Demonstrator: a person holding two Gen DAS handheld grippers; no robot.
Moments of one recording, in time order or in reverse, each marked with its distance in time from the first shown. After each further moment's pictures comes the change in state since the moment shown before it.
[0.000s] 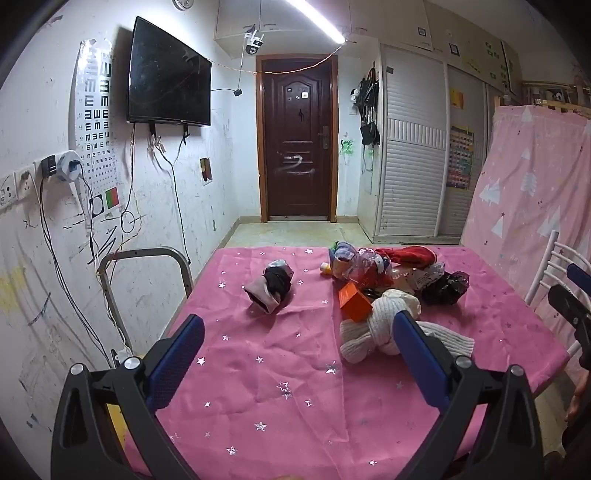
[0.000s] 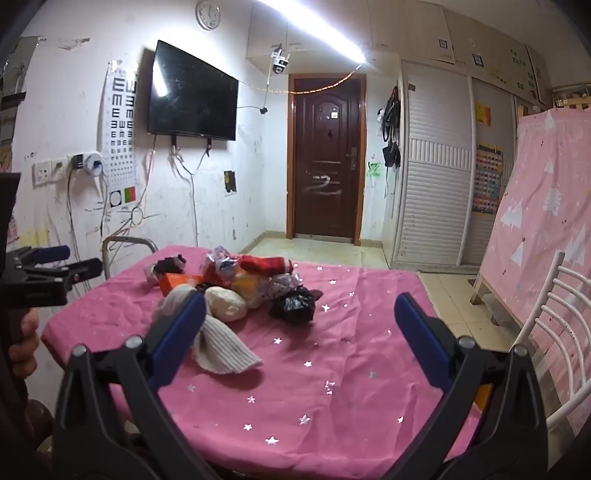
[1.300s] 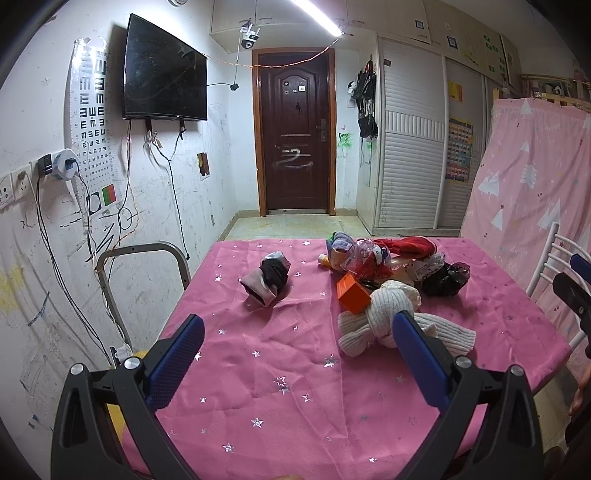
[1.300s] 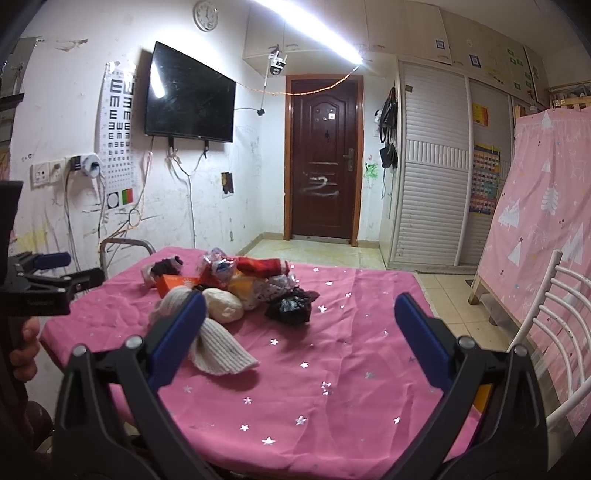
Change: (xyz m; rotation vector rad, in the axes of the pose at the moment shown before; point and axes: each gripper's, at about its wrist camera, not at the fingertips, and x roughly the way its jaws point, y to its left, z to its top) left arm 0.007 -0.003 -0.005 0.014 0.019 0.001; right arm 0.001 -0.001 -0.002 0.009 -0.007 -0.007
